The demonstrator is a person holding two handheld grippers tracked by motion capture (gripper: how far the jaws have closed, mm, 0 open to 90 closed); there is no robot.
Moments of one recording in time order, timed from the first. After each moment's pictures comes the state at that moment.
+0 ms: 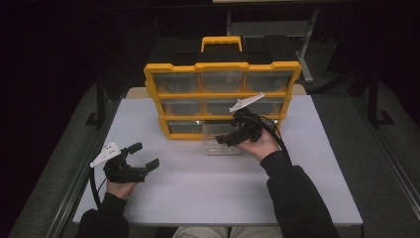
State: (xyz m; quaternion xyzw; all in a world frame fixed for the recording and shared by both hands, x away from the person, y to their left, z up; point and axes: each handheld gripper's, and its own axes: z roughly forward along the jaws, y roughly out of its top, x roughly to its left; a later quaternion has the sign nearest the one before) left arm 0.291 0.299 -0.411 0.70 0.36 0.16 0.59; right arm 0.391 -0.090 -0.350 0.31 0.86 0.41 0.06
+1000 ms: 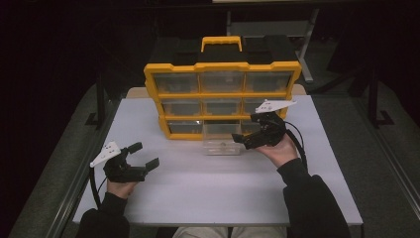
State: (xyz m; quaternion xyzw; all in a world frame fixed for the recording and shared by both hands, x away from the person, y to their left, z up) left arm 0.292 0.299 -0.411 0.70 0.36 0.16 0.60; right arm 0.360 -0.142 -0.339 0.34 0.80 0.48 0.11
